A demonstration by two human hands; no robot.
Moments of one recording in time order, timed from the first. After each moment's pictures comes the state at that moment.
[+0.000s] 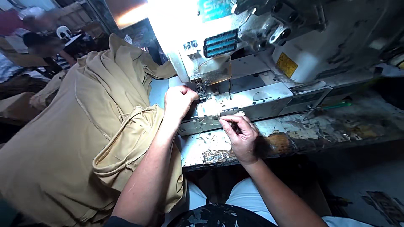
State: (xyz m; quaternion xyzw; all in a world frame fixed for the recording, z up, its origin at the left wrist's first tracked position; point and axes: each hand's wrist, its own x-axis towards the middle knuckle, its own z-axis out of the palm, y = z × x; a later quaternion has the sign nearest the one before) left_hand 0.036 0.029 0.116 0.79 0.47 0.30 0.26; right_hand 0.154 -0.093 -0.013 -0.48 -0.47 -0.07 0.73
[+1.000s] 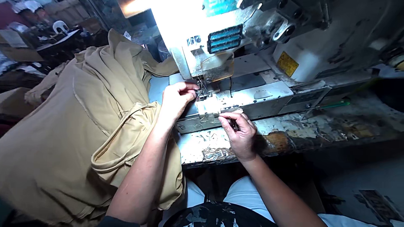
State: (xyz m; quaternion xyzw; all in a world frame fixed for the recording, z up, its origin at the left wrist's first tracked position) left_hand 0.022 0.029 0.113 0.80 0.35 0.34 0.35; right_hand 0.154 -0.091 -0.013 -0.49 -0.49 -0.07 0.72
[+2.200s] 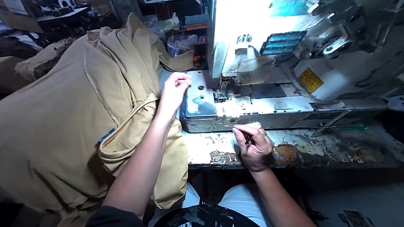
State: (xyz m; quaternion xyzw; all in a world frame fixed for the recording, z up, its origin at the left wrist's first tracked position) left_hand -0.010 0.057 0.108 0.69 0.39 0.45 0.41; right_hand 0.157 -0.100 -0.015 -0.48 -0.56 -0.17 0.66
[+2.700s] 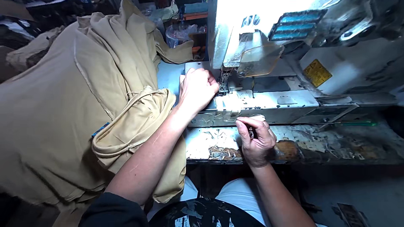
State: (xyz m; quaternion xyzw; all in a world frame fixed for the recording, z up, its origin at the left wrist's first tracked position) left_hand 0.032 0.035 0.115 0.87 0.39 0.26 0.16; right_hand 0.160 -0.097 -0.018 -0.48 -0.54 -0.14 0.68
